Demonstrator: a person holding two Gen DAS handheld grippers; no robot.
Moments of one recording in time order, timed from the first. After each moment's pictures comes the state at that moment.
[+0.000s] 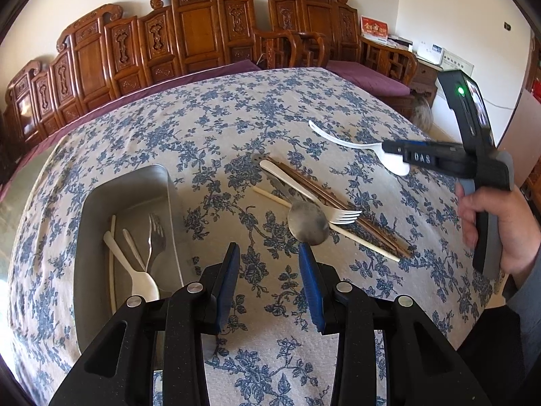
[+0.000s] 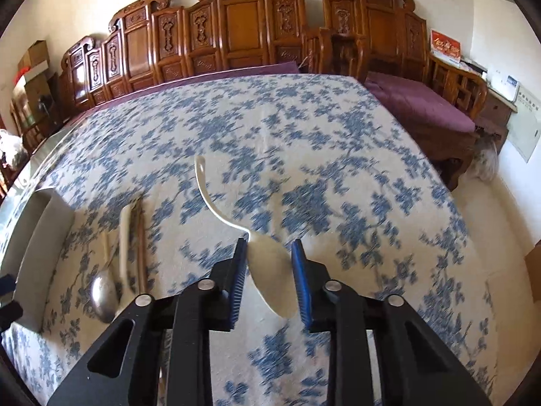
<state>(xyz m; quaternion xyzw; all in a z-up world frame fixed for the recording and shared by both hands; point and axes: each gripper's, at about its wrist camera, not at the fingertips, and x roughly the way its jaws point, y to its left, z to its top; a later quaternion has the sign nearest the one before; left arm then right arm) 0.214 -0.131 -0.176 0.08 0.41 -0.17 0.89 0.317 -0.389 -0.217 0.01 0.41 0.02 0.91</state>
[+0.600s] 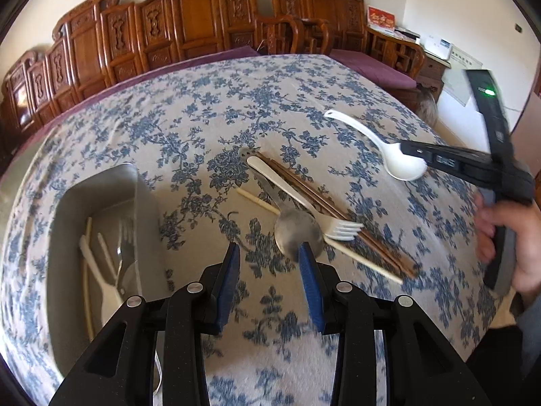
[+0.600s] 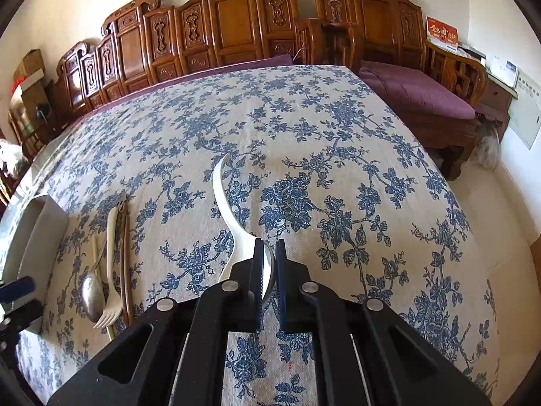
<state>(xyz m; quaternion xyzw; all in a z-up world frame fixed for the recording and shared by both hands) 0.250 -0.156 -0.194 0.07 0.44 -0.16 0.88 0.315 -0.411 -0.223 0.05 0.42 0.03 0.91</state>
